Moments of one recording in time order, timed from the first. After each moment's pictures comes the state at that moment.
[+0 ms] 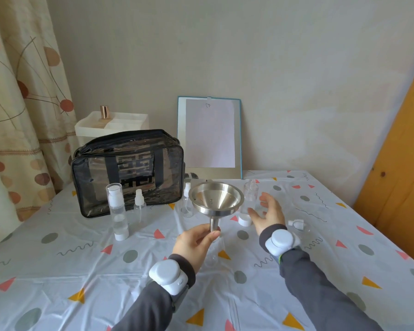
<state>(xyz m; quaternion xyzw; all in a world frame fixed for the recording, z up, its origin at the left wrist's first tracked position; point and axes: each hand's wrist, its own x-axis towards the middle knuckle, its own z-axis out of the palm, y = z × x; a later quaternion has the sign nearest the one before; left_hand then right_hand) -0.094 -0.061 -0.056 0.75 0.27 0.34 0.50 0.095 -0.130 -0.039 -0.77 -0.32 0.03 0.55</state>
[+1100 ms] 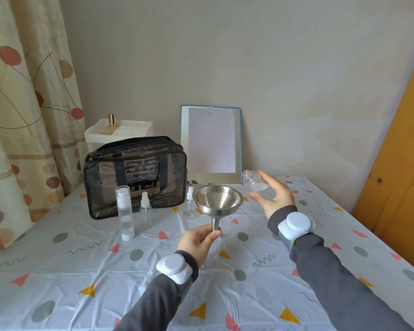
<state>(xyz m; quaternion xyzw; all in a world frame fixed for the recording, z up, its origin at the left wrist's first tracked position) -0.089 -0.058 -0.058 0.74 0.26 0.33 0.53 0.084 -0.150 0.026 -0.70 -0.43 -0.04 0.57</state>
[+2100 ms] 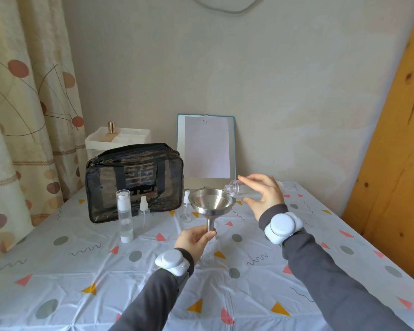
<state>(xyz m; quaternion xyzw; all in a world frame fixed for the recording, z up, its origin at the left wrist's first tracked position) -0.092 -0.062 -0.050 0.74 0.28 0.32 0.52 0.054 -0.169 0.054 -0.70 -0.52 -0.15 0.47</state>
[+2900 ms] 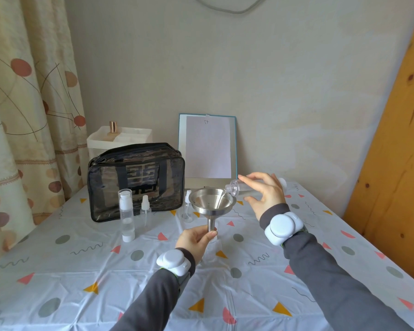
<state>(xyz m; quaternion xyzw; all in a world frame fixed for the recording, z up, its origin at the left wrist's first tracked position) -0.094 -0.061 -0.052 0.73 0.27 0.33 0.53 0.051 -0.169 0.059 -0.71 -0.53 -0.17 0.43</state>
